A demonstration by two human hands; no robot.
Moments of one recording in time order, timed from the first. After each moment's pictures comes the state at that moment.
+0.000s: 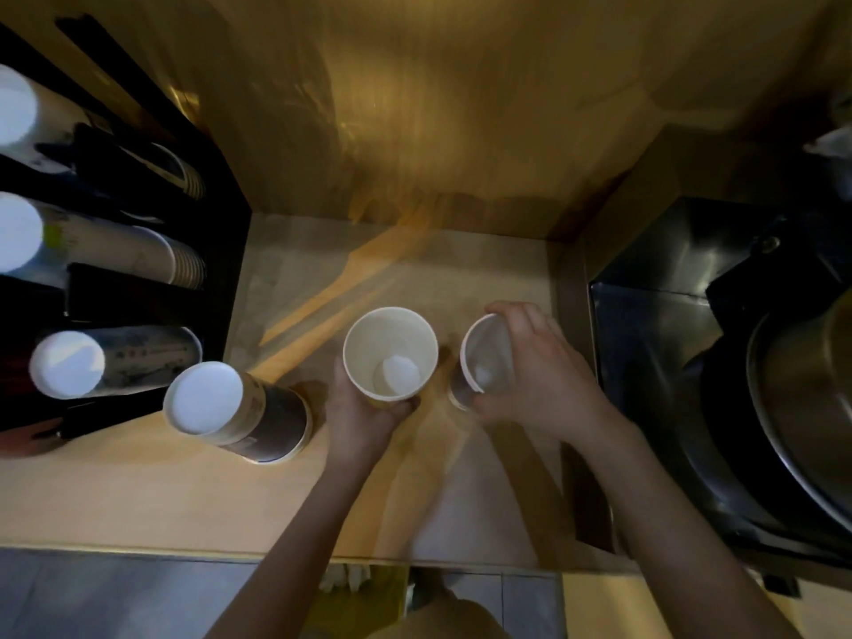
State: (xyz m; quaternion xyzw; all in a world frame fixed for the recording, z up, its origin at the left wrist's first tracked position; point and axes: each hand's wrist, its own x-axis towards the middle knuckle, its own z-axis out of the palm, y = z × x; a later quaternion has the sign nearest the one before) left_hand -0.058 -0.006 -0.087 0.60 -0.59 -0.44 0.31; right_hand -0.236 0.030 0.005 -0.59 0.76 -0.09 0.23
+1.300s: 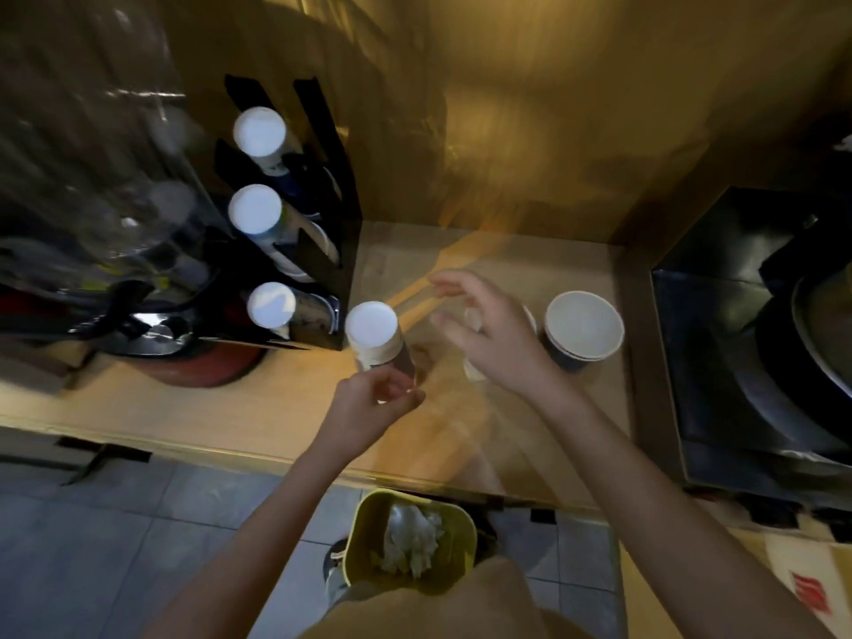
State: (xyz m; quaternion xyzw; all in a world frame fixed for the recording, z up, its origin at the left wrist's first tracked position) left_hand 0.089 0.025 -0.024 0.53 -0.71 -0.43 0.19; right_hand -0.084 0.034 0.047 -0.62 0.62 -0.37 0.31
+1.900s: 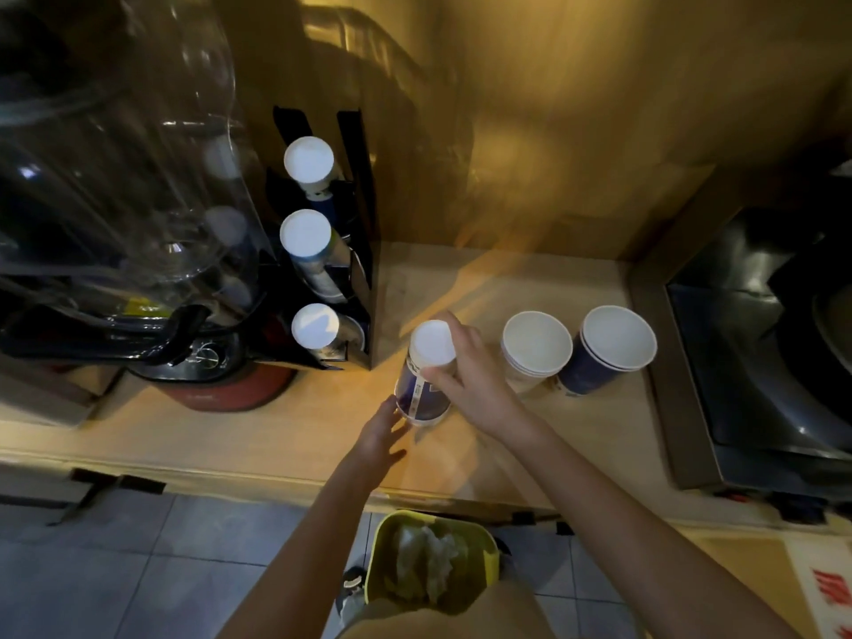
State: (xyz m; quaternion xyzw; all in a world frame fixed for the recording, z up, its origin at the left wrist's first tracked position) left_hand 0.117 0.007 -0.076 0.57 -0.29 -0.75 0.18; right_hand -0.019 0.023 -0.004 -0.58 0.70 -0.28 0.31
